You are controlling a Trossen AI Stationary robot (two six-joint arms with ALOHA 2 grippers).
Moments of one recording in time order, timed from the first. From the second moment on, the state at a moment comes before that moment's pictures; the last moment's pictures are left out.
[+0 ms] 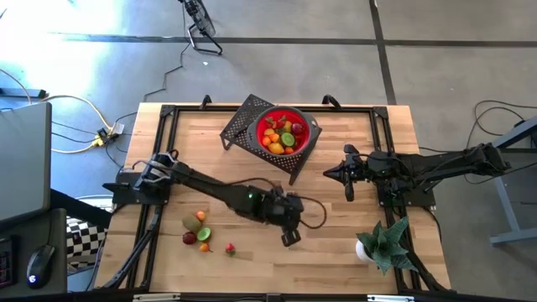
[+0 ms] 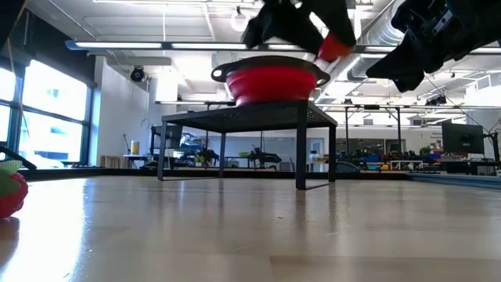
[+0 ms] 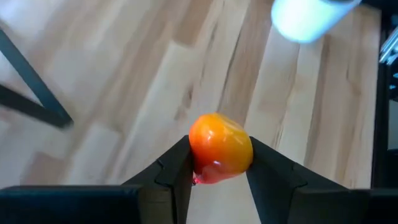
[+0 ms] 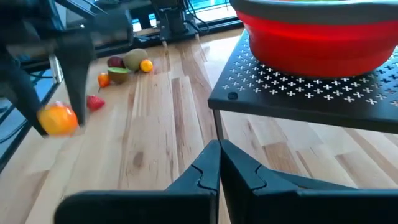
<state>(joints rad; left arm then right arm) -0.31 2.04 1.84 -0.65 -0.29 -0.59 0.05 0.66 0.36 -0.05 0.13 0.24</state>
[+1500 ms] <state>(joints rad) 0.22 2.06 2.32 -1.14 -0.30 -0.46 0.05 0.66 0.36 -0.07 0.13 0.21</state>
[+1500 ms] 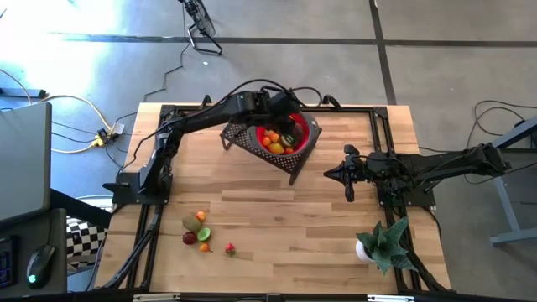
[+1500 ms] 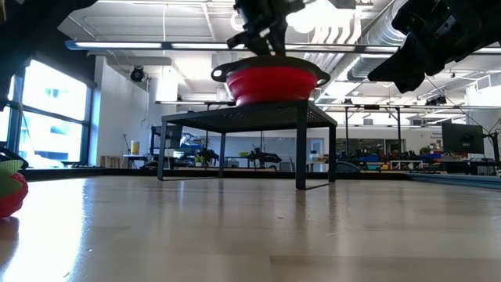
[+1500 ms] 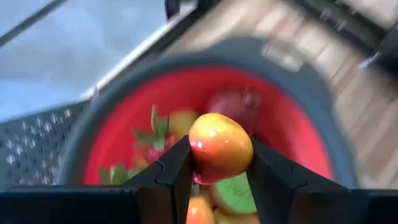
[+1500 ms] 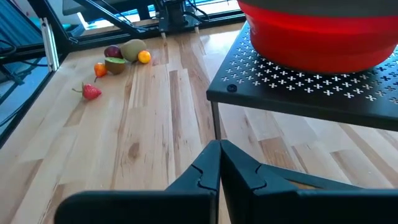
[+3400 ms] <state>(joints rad) 0.08 2.00 2.36 -1.33 -0.46 -0.31 0.05 0.66 0.36 -0.07 0.13 0.26</state>
